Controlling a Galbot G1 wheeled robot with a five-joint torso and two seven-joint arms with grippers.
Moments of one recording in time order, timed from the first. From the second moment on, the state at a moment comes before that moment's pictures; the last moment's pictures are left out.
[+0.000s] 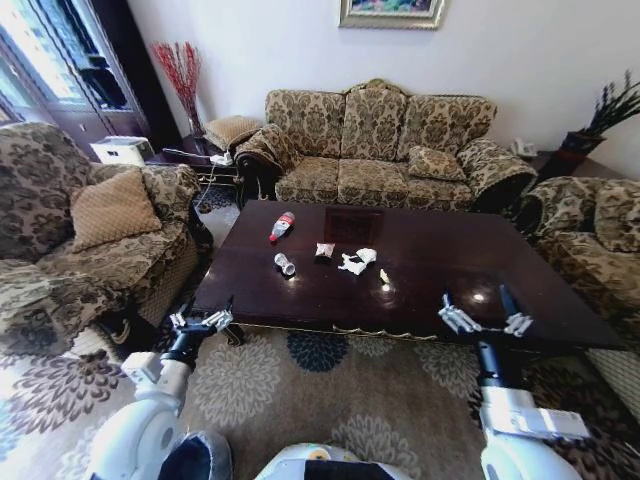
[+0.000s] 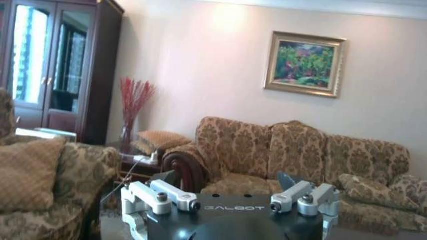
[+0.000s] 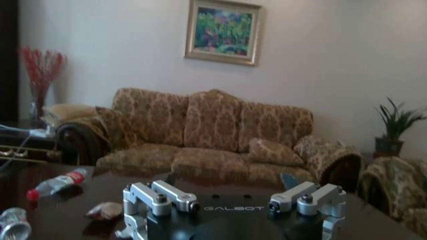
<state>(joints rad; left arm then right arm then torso) 1.70 -1.35 -0.82 -2.38 -0.47 0.03 0.01 -1.85 1.40 0.74 2.43 0.19 -0.04 0.10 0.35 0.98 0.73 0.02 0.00</state>
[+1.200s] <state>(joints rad) 1.80 -1.38 -0.84 -2.48 -0.51 0.13 0.25 -1.78 1.36 0.73 2.39 0.42 0.08 -0.24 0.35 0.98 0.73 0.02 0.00</state>
